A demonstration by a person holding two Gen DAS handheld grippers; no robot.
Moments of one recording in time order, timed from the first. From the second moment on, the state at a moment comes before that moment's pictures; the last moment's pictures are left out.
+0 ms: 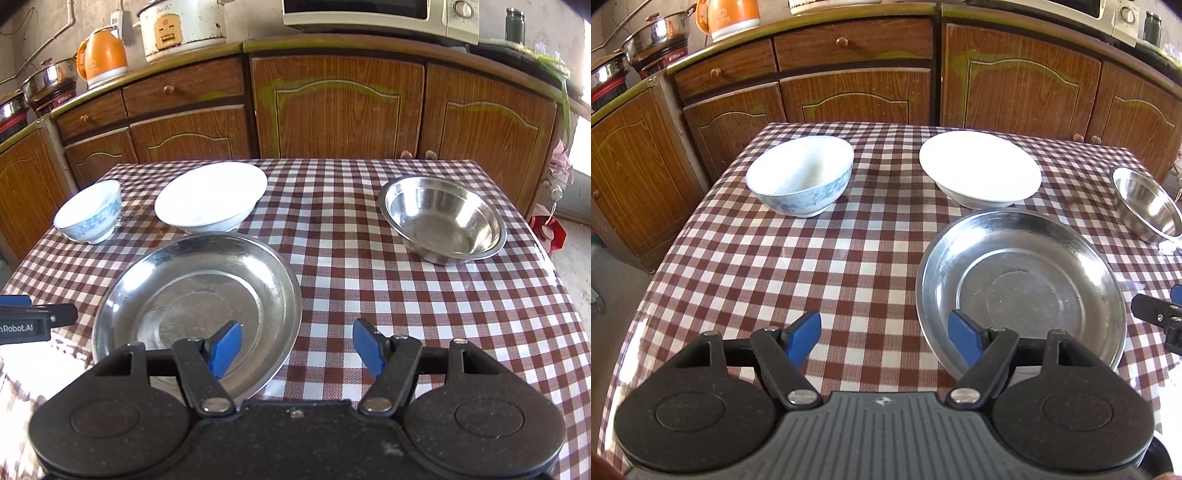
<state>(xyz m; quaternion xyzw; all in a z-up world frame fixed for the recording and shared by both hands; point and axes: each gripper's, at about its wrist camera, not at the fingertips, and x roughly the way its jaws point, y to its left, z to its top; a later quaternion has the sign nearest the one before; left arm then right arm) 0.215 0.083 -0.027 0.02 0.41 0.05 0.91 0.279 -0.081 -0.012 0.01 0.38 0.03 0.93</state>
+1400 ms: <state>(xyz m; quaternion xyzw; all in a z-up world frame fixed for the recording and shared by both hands) 0.272 0.082 -0.064 -0.01 0.42 -0.05 0.91 0.338 -0.079 -0.056 0.06 0.40 0.04 0.91</state>
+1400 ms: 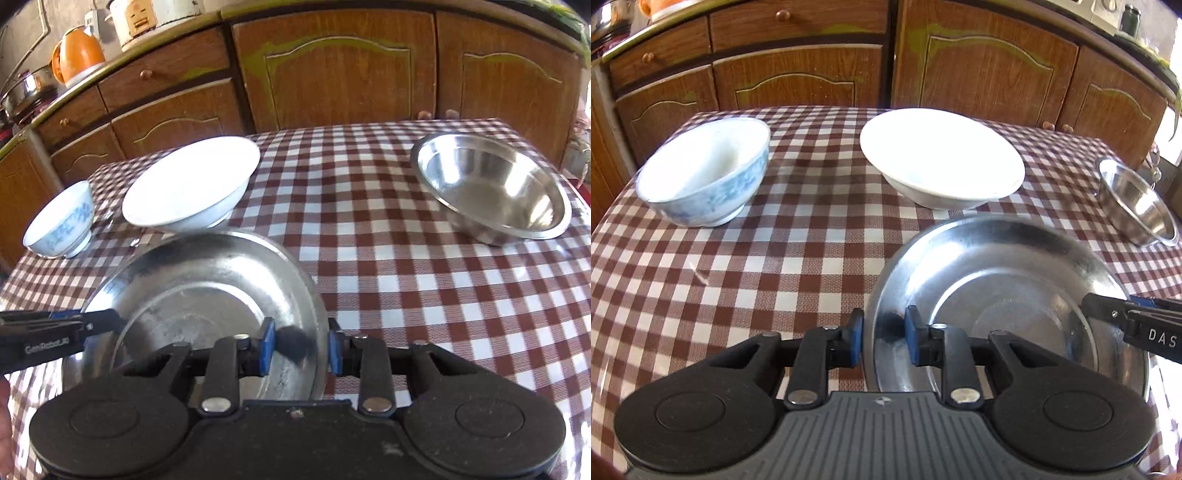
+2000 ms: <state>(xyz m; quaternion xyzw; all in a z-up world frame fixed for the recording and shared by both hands) 0.224 0.076 0.006 0.00 0.37 -0.04 0.93 0.286 -0.082 0.011 0.06 0.35 0.04 0.94</state>
